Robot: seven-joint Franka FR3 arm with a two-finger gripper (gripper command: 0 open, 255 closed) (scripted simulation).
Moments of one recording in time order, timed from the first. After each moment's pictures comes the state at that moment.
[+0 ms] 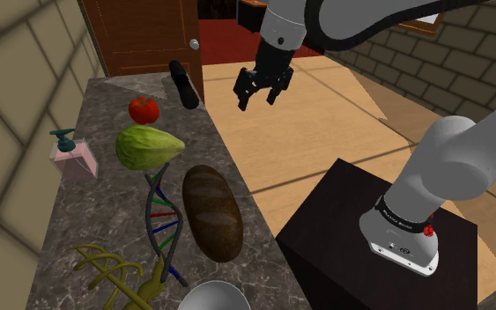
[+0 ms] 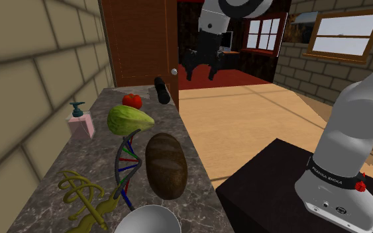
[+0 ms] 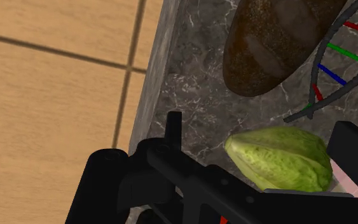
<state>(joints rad) 0.07 -0.51 0.30 -2.43 0.12 2.17 0.55</state>
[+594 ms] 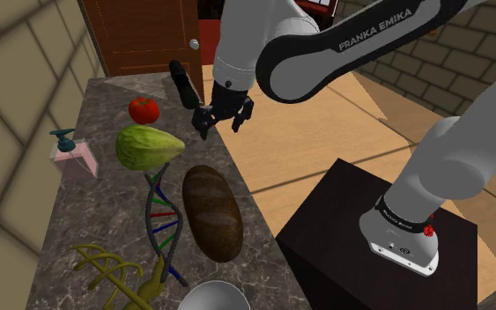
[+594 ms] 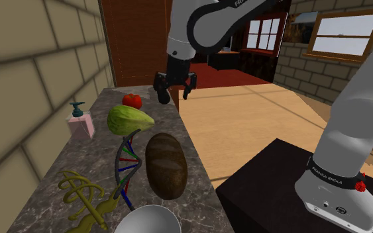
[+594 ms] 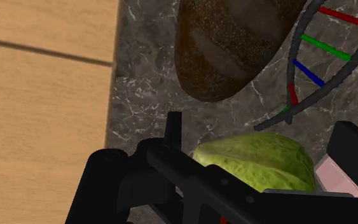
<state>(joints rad) 0.02 -0.20 0.51 -2.32 -0.02 2.38 0.84</state>
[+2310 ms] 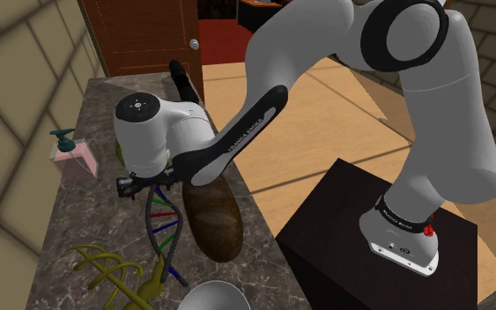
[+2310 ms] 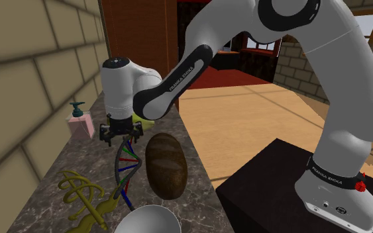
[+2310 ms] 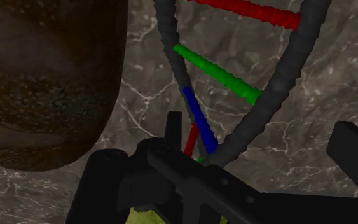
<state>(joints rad) 0.31 0.65 0.44 -1.70 -0.72 2.41 1.54</state>
